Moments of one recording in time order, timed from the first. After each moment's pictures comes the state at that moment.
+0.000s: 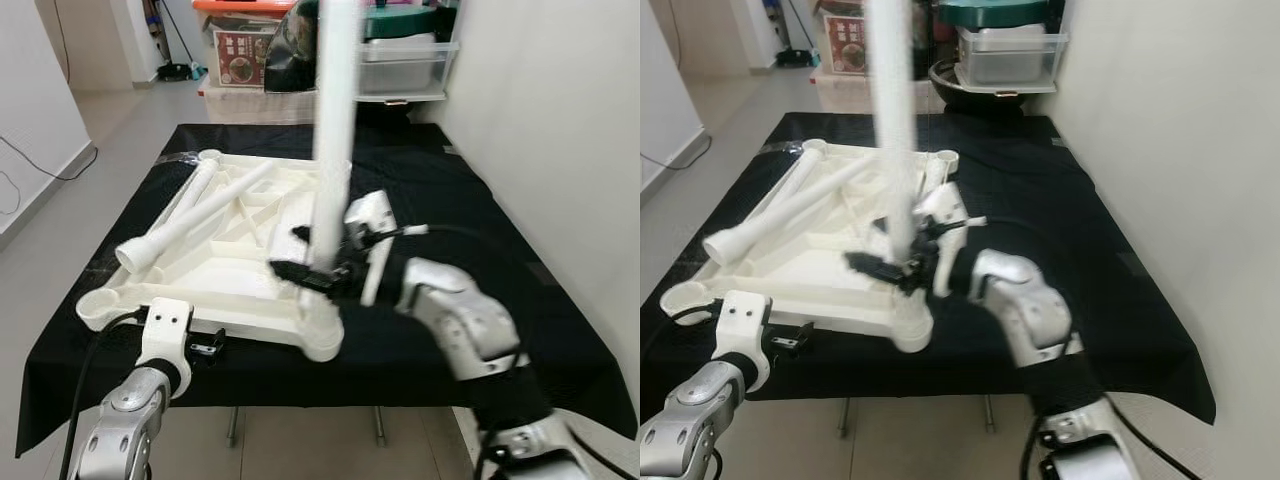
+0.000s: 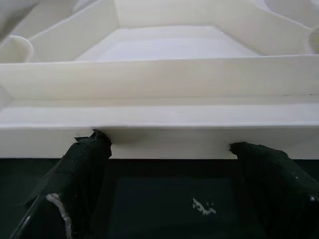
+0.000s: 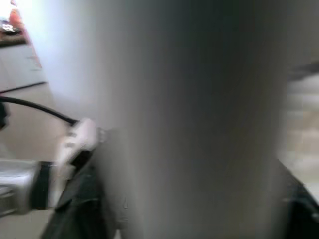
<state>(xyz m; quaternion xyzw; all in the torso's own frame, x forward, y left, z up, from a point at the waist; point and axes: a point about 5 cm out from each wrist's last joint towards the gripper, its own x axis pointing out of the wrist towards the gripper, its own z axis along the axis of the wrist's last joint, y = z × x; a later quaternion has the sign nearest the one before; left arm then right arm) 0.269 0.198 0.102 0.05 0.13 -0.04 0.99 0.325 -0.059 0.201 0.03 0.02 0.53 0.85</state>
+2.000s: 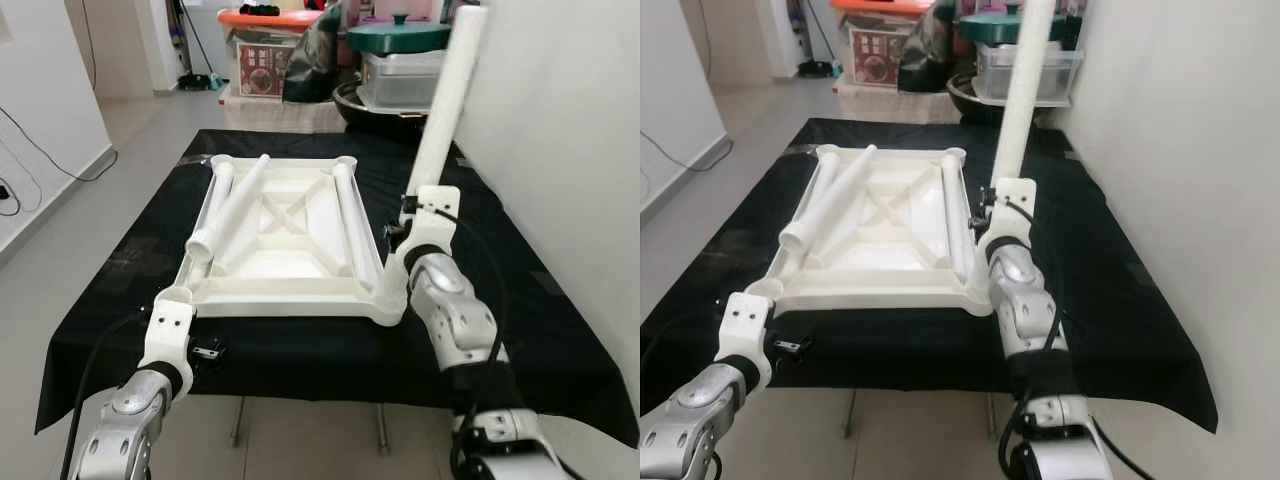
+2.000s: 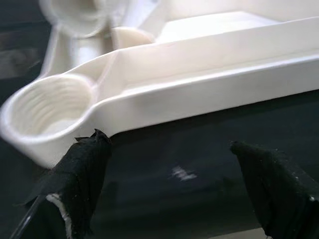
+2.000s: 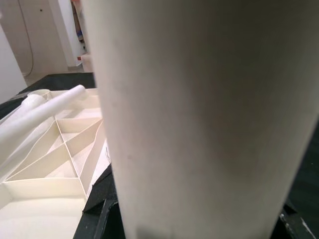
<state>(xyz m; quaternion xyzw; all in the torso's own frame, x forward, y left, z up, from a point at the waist) 0.269 0.193 0.102 0.05 0.13 -0.05 0.99 0.362 -0.125 0.192 0.04 0.02 0.00 1.00</state>
